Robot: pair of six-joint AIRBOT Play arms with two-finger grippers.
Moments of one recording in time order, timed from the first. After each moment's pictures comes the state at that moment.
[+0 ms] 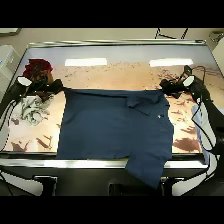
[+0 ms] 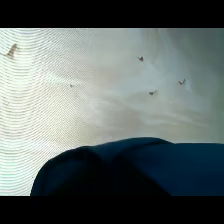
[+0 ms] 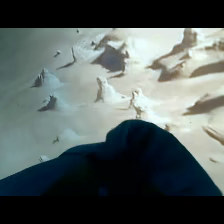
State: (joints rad) left arm 0.12 -1.76 1.50 0.88 -0.84 -1.39; right arm -0.14 -1.79 1.52 -1.17 0.79 1.75
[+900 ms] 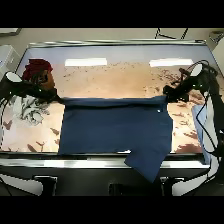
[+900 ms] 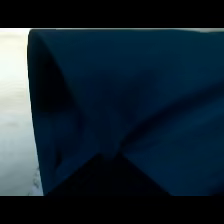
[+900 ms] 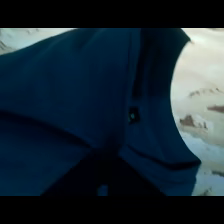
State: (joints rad) left arm 0.18 -1.72 1.53 1.00 -1.43 -1.34; right arm -0.14 -1.76 1.69 -1.36 1.49 1.66
